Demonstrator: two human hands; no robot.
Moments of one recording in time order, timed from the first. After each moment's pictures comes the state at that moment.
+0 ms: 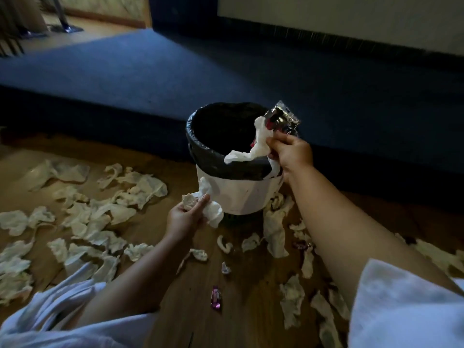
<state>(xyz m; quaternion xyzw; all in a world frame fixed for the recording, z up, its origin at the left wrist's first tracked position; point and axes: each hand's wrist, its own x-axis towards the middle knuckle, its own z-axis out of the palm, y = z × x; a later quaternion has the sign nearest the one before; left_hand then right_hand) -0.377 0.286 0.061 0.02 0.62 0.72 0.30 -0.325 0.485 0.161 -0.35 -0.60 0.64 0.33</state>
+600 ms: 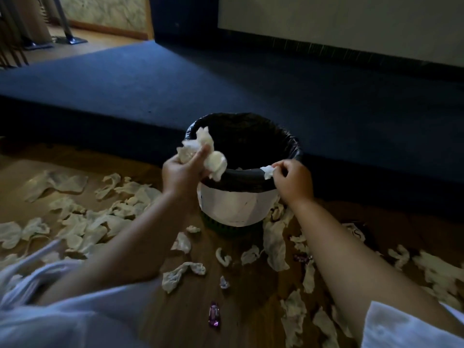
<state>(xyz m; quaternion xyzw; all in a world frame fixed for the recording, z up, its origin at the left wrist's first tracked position) -0.409 0.320 0.148 0.09 0.59 0.78 0.18 -0.304 0.497 0.124 -0.34 -0.85 0.28 0.28</state>
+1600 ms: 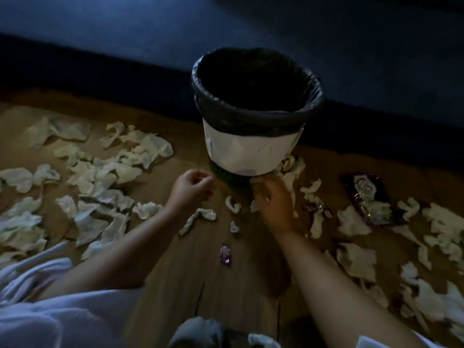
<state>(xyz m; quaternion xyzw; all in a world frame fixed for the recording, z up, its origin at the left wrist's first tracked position) -0.386 0.265 0.024 0.15 0.75 0.58 0.29 -0.258 0.403 -0.001 -0.29 -0.86 0.35 0.24</state>
